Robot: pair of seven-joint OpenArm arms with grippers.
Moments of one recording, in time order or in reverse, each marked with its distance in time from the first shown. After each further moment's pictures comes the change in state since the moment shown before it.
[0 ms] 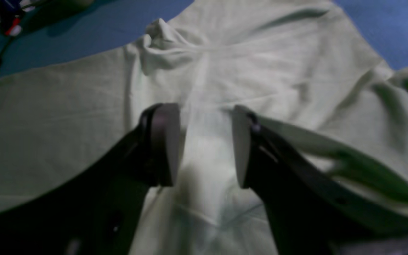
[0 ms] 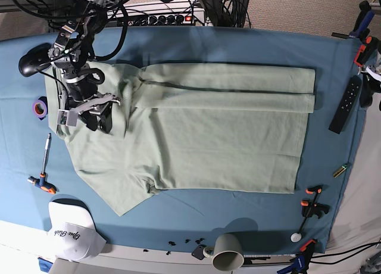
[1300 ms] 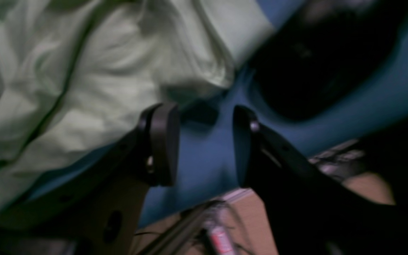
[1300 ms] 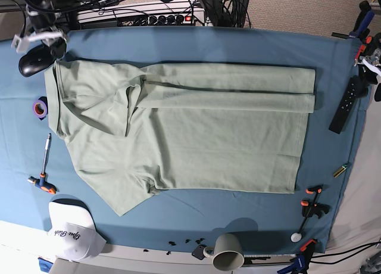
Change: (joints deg) left arm 2.9 1.3 0.0 0.0 -1.7 -0.5 0.4; right arm -18.6 2.1 30.4 -1.2 26.7 3.2 -16.5
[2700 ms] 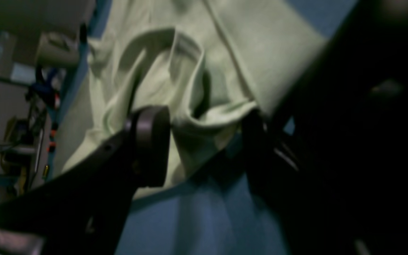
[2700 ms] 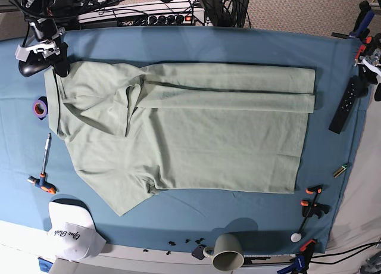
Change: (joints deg) left arm 0.0 0.0 0.0 0.0 0.0 0.0 0.2; right arm 11.4 5.9 1.7 -23.2 15.0 11.5 -4.4
